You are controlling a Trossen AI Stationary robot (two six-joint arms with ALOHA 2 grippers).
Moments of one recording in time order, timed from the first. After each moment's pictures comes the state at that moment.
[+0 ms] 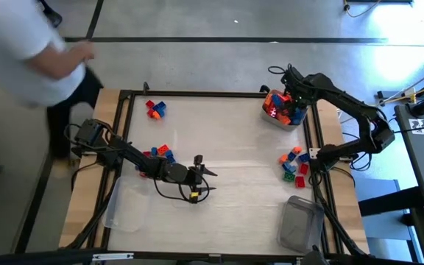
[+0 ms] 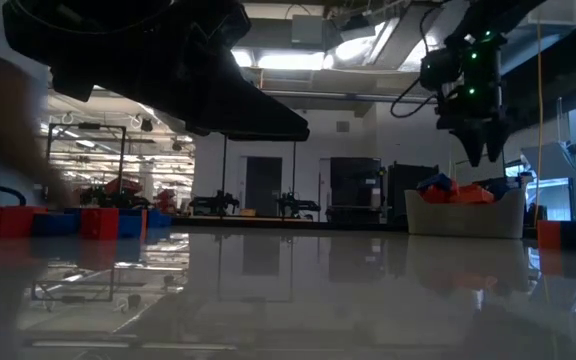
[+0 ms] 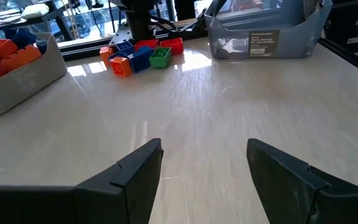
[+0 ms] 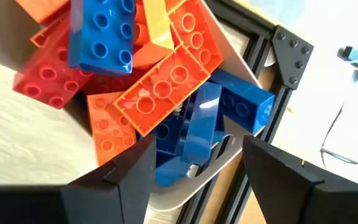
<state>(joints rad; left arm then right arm) -0.29 1.75 0.68 0.74 -0.28 0.06 -0.91 1.36 1.13 -1.15 0.28 0.22</state>
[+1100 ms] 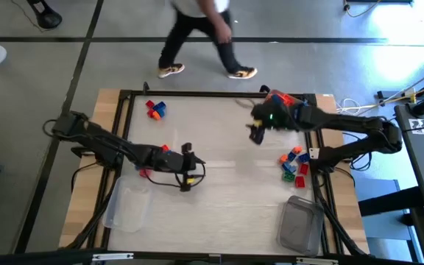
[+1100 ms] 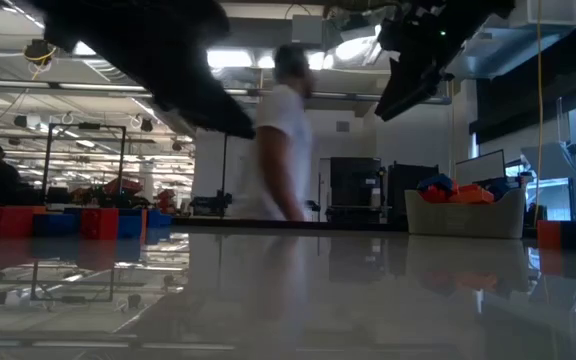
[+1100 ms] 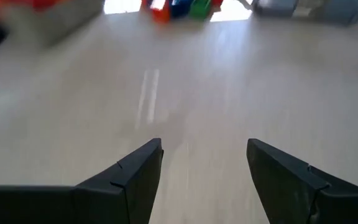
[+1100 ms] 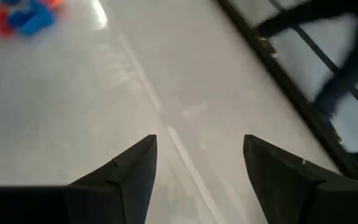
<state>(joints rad) -0.22 1.45 0.69 0.19 -0.29 -0.09 -0.24 1.25 1.03 -0.57 0.21 0.08</state>
